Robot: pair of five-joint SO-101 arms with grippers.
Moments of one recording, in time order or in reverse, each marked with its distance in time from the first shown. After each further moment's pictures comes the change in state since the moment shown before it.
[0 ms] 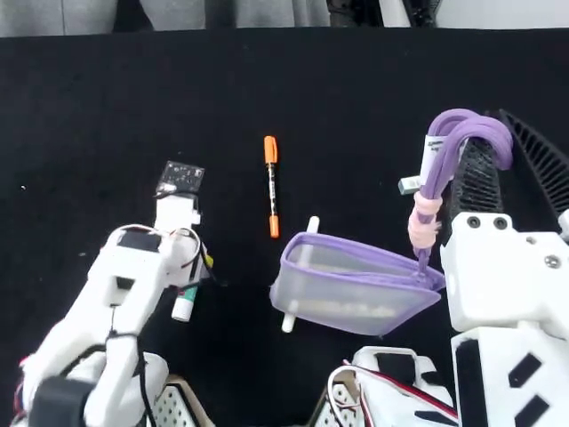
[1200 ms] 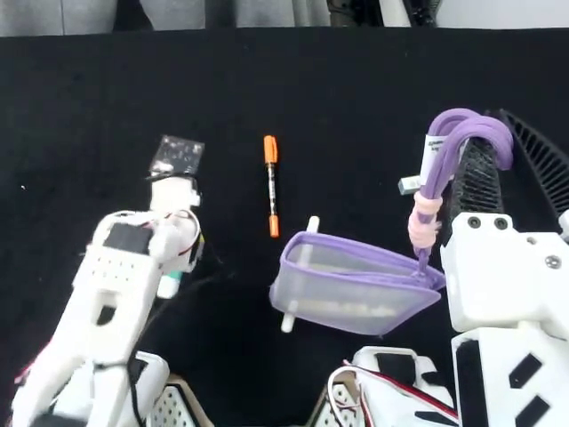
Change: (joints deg) left arm 0.9 -12.1 -8.8 10.4 0.0; right arm 0.0 0.0 0.0 0.0 0.0
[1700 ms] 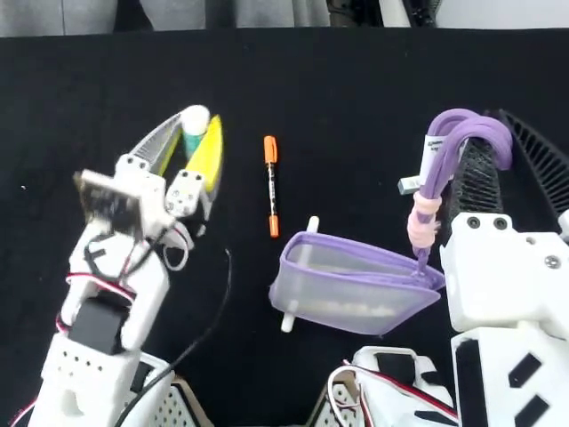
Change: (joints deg) left arm 9.0 -33.0 3.8 -39.2 3.1; right arm 0.0 0.0 0.0 0.0 0.0
